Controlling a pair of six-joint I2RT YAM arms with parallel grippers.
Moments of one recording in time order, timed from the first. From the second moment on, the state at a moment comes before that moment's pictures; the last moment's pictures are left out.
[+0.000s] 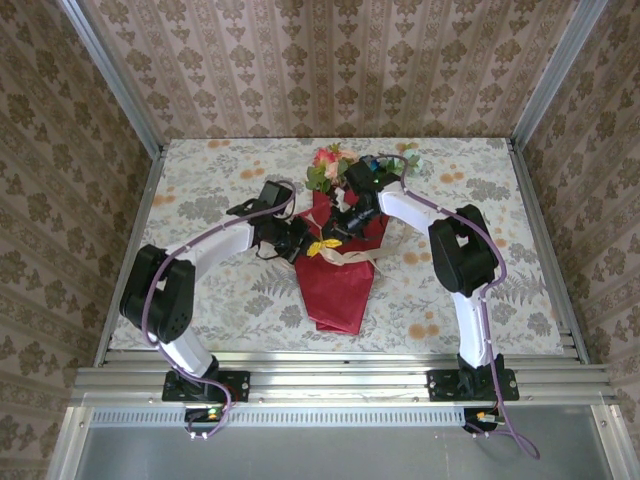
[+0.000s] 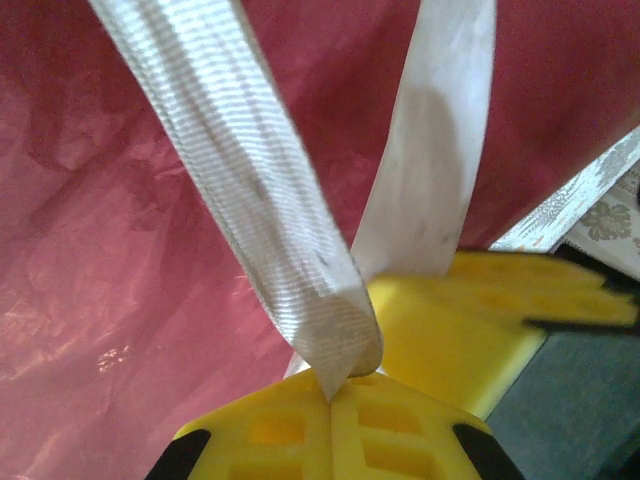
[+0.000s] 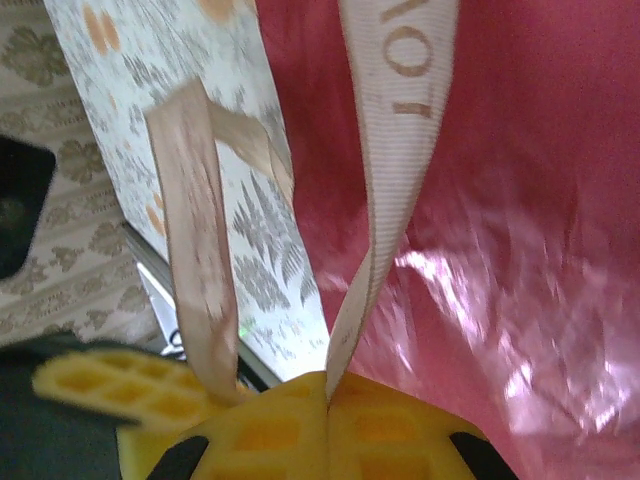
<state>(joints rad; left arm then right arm) -0.54 1.67 1.12 -0.49 0.55 -1.34 0.46 2.12 1.65 -0.82 -0.80 0.53</state>
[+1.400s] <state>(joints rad) -0.50 1.88 1.48 -0.71 0.39 -0.72 0.19 1.73 1.11 -0.61 -0.38 1.13</state>
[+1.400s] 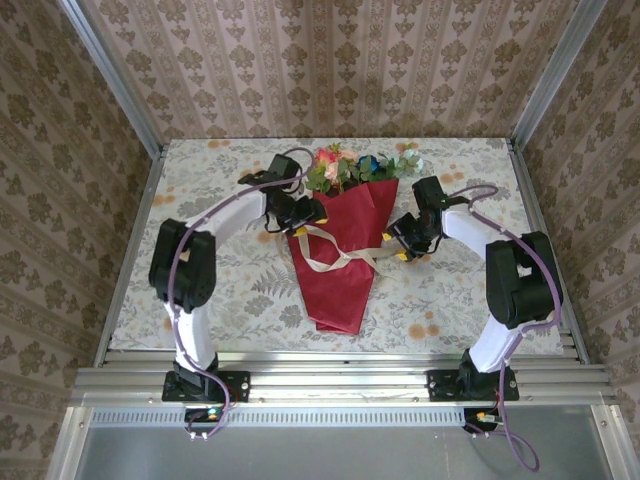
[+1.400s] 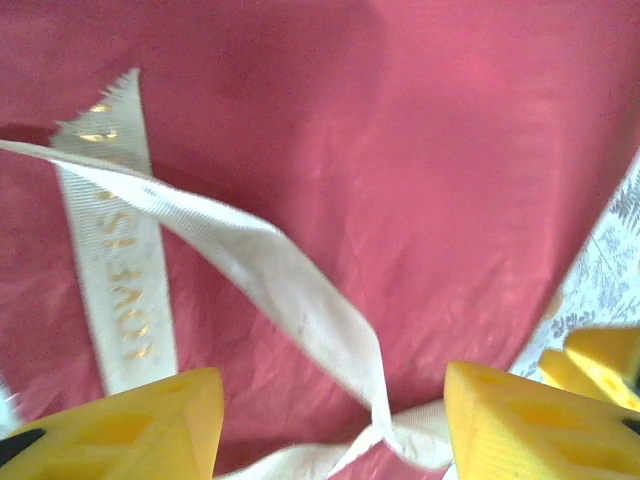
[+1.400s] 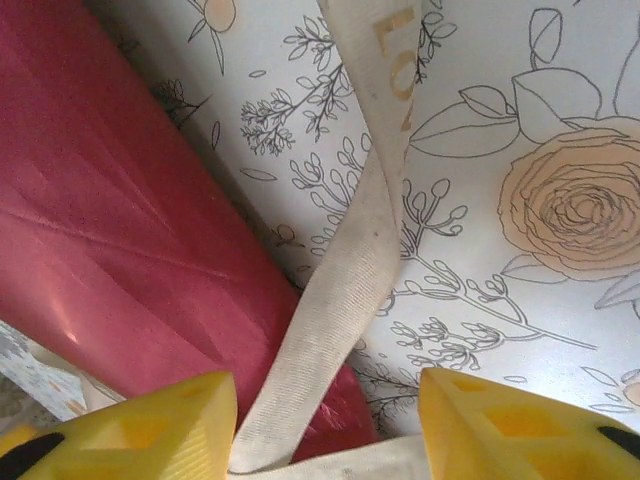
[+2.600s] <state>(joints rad) -0.83 2.02 1.50 -0.85 0.10 -0.13 0.21 1.77 0.94 -0.29 -0.40 1.74</state>
